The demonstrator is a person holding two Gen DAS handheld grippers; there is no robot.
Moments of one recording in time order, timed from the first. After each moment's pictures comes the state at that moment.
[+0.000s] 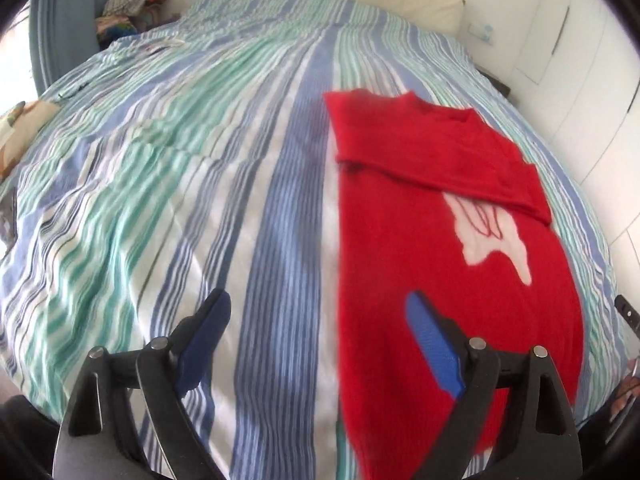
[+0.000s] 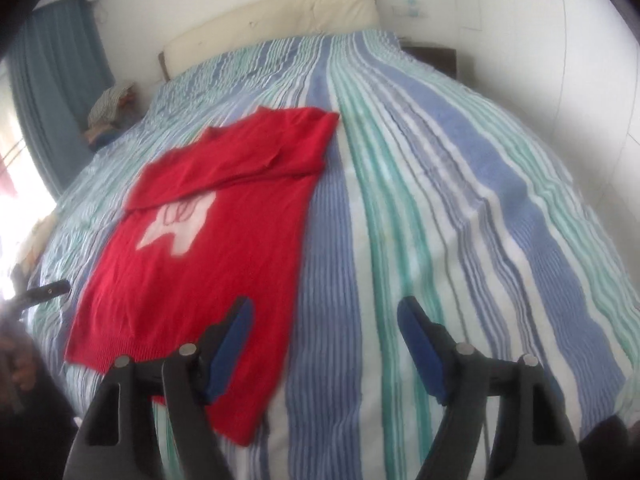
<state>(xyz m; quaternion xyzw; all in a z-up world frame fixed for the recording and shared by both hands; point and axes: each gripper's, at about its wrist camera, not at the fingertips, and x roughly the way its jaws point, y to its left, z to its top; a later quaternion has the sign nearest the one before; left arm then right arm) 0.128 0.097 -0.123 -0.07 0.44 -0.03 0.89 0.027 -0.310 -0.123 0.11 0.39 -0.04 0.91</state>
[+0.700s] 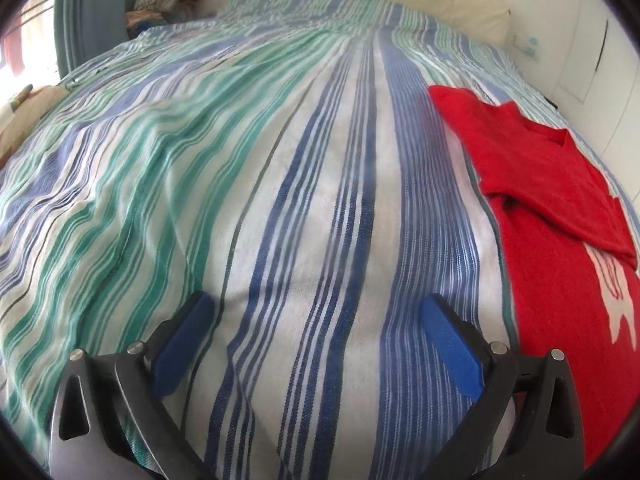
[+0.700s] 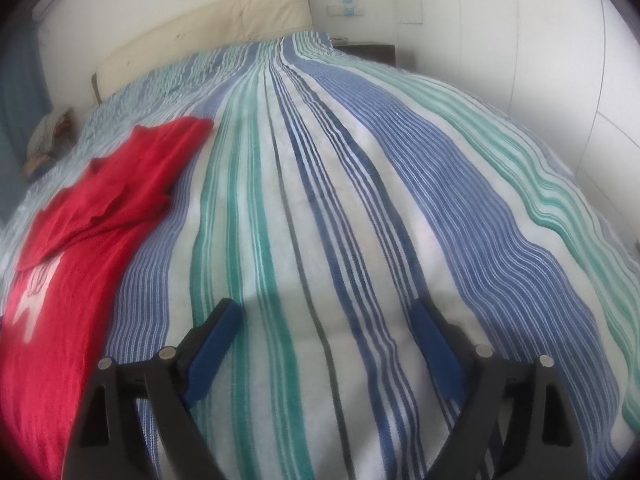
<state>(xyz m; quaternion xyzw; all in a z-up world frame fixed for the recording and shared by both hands) 0.199 0.154 -0.198 -0.06 0.43 0.03 0.90 0.115 -0.389 -0.194 0.11 0.39 -0.13 0.91</state>
